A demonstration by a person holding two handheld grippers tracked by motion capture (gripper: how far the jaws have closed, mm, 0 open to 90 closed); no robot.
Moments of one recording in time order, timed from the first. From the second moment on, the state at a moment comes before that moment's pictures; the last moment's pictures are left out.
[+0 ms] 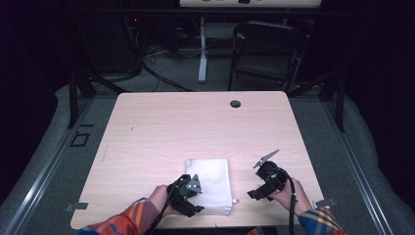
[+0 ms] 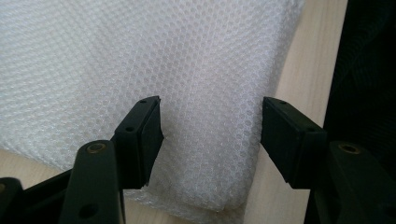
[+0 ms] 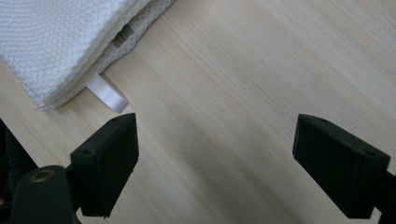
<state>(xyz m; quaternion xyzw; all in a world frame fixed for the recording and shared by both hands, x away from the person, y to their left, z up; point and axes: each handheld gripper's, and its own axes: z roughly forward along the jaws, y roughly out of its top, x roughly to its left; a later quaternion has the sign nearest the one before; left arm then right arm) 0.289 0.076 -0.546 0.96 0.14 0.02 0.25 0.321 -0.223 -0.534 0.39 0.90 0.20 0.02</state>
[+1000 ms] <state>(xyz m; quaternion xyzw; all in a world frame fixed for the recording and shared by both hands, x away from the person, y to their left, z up) 0.304 0.088 -0.538 0.93 0.22 0.01 0.30 0.313 -0.204 -0.532 0.36 0.91 0.21 0.02</state>
